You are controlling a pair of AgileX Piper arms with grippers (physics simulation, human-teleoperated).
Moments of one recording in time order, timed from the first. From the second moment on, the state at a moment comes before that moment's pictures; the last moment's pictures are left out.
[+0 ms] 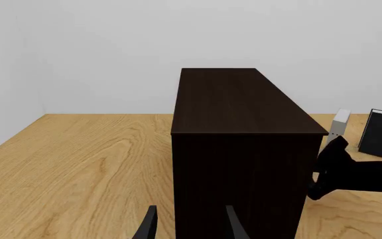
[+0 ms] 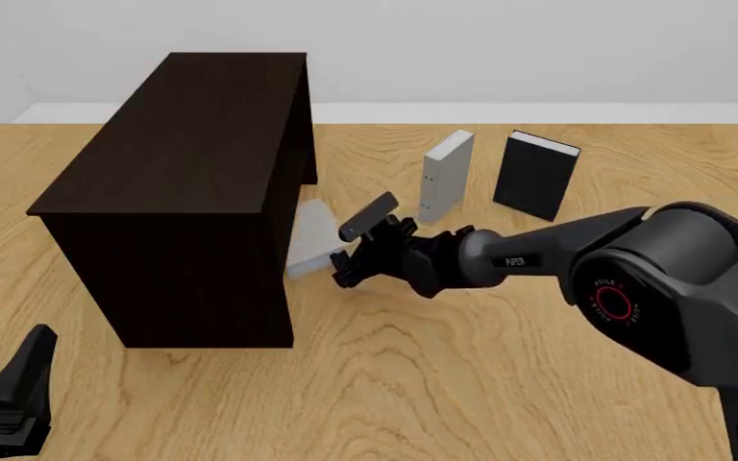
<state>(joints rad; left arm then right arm) 0.00 0.01 0.00 0.00 0.00 0.59 2.25 -1.37 -0.21 -0.22</state>
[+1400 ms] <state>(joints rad) 0.00 0.01 0.00 0.00 0.00 0.66 2.36 -1.59 -0.12 -0.22</state>
